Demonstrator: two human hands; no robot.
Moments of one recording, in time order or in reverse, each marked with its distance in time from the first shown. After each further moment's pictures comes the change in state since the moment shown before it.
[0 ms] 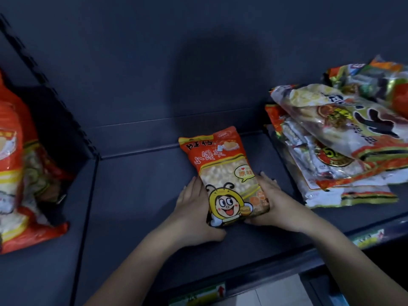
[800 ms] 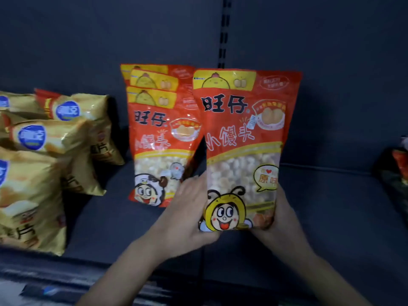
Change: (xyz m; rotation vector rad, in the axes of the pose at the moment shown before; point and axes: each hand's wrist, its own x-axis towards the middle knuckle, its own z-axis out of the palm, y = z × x) left_hand -0.183 -0.108 -0.087 0.080 0.565 0.118; right_hand 0.022 -0.199 0.120 0.285 0.238 -0.570
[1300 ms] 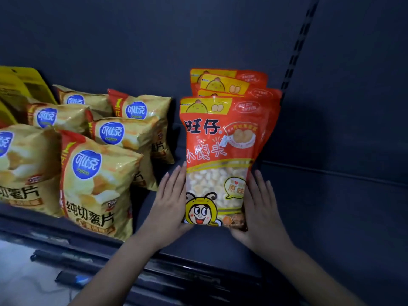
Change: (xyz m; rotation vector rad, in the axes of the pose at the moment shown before) left_hand -0.091 -0.117 -0.044 0.538 -0.043 -0.278; right_hand 0.027 0.002 0.139 -0.766 -0.166 -0.178
